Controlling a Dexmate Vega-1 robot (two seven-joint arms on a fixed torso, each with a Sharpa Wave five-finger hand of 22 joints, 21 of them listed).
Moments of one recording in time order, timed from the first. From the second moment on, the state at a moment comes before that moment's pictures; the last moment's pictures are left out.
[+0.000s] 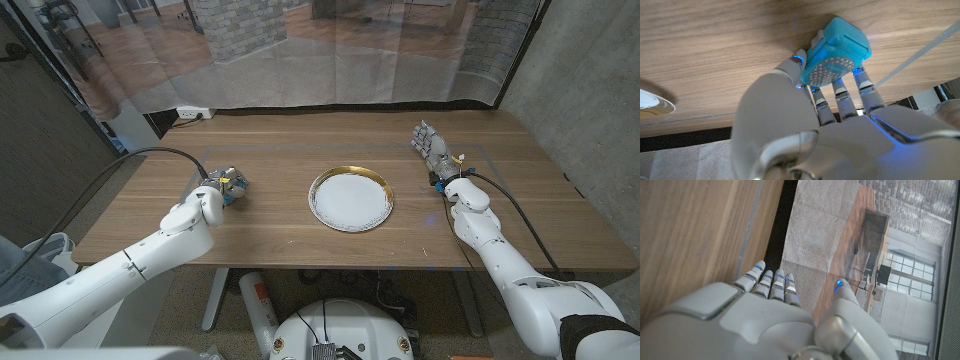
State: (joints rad) left arm 0.94 0.91 0.57 -1.98 0.39 0.89 0.03; left_hand 1.20 0.02 0.59 -0.19 0.28 0.57 -0.06 0.35 0.25 0.42 -0.14 0.32 0.28 0.53 0.05 0.34 0.41 0.43 0.18 0.55 0.18; right arm -0.71 -0.22 -0.06 -0.94 0.34 0.37 0.26; right_hand 0.17 0.00 0.34 -0.13 0.22 0.17 0.07 0.19 0.18 0.17 0.06 0.20 0.18 0.07 0.03 0.19 0.18 0.15 -0.03 0.21 0.18
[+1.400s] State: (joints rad) left arm 0.89 0.92 0.56 -2.04 0.32 0.93 0.03; left_hand 1.25 -0.03 0.60 -0.19 0.30 0.58 -0.04 0.35 0.28 0.40 -0.12 0.33 0.31 0.53 0.05 0.37 0.44 0.70 0.13 0.58 0.19; right arm -0.68 -0.21 -0.04 -0.88 0.33 0.39 0.27; right_hand 0.17 0.00 0.34 -0.13 0.22 0.17 0.07 0.19 0.18 0.17 0.06 0.20 0.18 0.07 0.03 0.19 0.18 0.16 -0.04 0.21 0.18
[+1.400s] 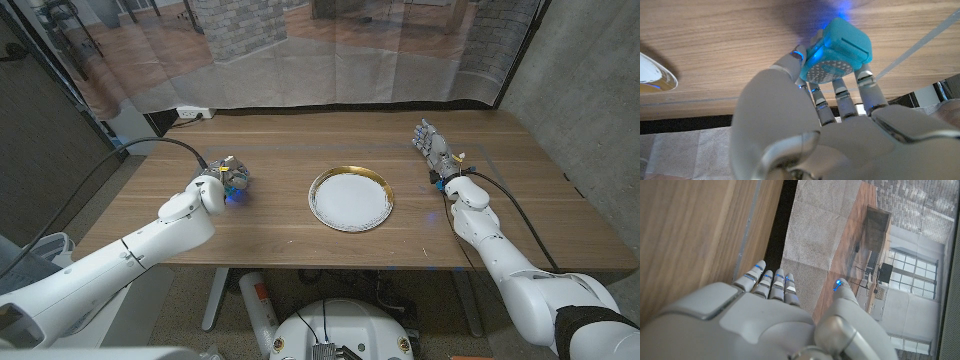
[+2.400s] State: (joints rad) left arm 0.87 0.95 0.55 -2.07 0.31 0.92 0.02; left_hand 1.25 -0.03 0.59 -0.18 0.31 0.60 -0.04 0.36 0.28 0.51 -0.13 0.37 0.33 0.53 0.05 0.36 0.48 0.70 0.13 0.62 0.19; right arm -0.67 -0.20 -0.04 -0.87 0.32 0.40 0.25; right_hand 0.17 0.00 0.34 -0.12 0.22 0.17 0.07 0.19 0.18 0.17 0.06 0.20 0.18 0.07 0.03 0.19 0.18 0.16 -0.04 0.20 0.18
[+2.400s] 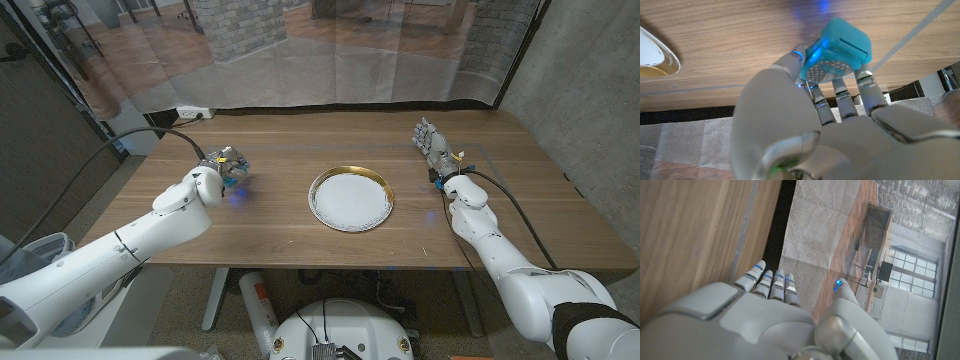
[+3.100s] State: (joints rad) left arm 0.83 0.95 0.56 -2.09 0.34 0.87 -0.01; left_hand 1.25 -0.03 0.58 -0.17 0.31 0.60 -0.04 0.36 0.28 0.52 -0.13 0.37 0.35 0.53 0.05 0.36 0.49 0.70 0.13 0.63 0.19; right arm -0.76 -0.21 -0.05 -1.01 0.33 0.38 0.20; right_hand 0.17 0.00 0.34 -0.12 0.22 0.17 0.07 0.19 0.18 0.17 0.06 0.20 0.18 0.07 0.03 0.19 0.18 0.16 -0.04 0.20 0.18
